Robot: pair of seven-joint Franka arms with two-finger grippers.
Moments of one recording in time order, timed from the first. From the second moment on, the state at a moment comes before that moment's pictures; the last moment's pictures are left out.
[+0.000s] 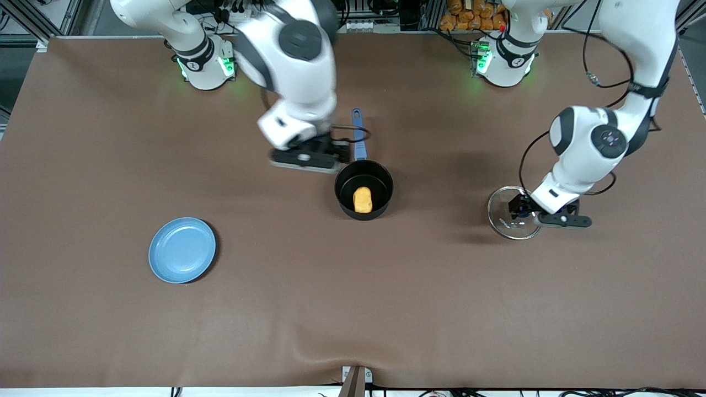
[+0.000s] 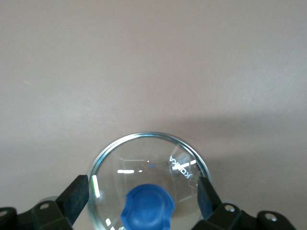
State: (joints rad) left arm 0.13 0.20 -0.21 -2.24 0.08 2.62 -0.05; right arm 0.70 0.30 -0.03 -1.43 -0.08 1.76 0.84
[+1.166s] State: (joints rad) left arm 0.13 0.06 -0.24 -1.54 0.07 1.62 -0.08; right arm 0.00 0.11 -0.04 -1.47 0.02 1.52 -0.05
